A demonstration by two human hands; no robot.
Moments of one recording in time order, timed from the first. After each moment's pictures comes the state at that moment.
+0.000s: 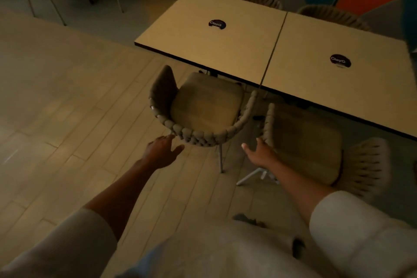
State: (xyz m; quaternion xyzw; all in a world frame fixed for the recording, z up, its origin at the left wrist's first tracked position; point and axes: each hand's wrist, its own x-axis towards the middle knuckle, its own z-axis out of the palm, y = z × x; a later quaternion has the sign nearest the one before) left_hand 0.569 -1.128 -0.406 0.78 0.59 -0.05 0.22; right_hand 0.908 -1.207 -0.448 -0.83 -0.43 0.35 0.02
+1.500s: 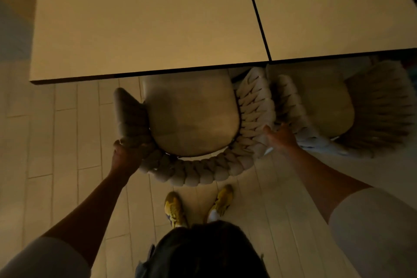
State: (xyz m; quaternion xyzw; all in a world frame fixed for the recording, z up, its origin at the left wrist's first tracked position) left_hand 0.506 -0.702 -0.556 0.59 0.63 -0.02 0.51; right_hand 0.856 -0.987 -0.550 -0.93 0.03 0.31 0.21
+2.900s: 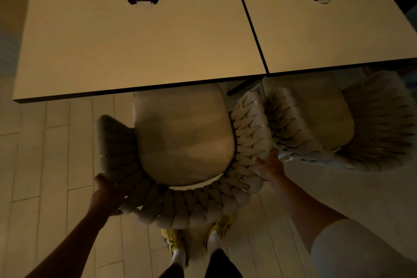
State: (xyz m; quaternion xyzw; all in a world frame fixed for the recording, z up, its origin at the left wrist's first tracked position) left_hand 0.465 -0.702 -0.593 0.53 0.67 -0.06 0.52; right_hand 0.821 -0.994 -0.599 -0.91 0.05 0.34 0.24
